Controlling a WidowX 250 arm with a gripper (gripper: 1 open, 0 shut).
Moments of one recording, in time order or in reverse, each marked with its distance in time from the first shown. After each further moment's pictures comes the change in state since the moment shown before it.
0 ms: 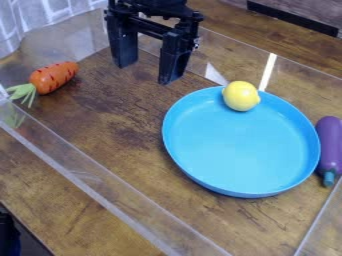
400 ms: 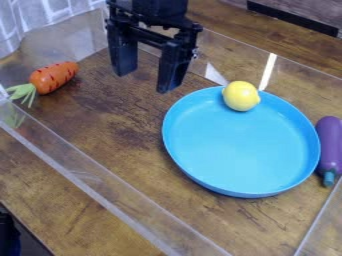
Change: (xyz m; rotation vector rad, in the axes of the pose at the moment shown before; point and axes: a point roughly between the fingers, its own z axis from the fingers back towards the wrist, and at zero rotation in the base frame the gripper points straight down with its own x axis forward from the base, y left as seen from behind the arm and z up) arm -0.005 0.000 -0.011 -0.001 0.057 -0.031
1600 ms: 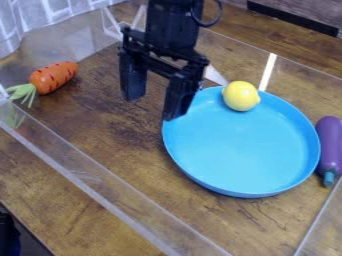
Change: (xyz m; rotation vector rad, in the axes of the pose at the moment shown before) arm 0.003 -0.012 -0.031 0.006 0.106 -0.035
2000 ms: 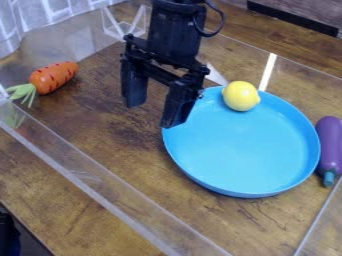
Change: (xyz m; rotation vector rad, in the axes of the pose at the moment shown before) arm -0.006 0.000 0.000 0.006 0.039 -0.041
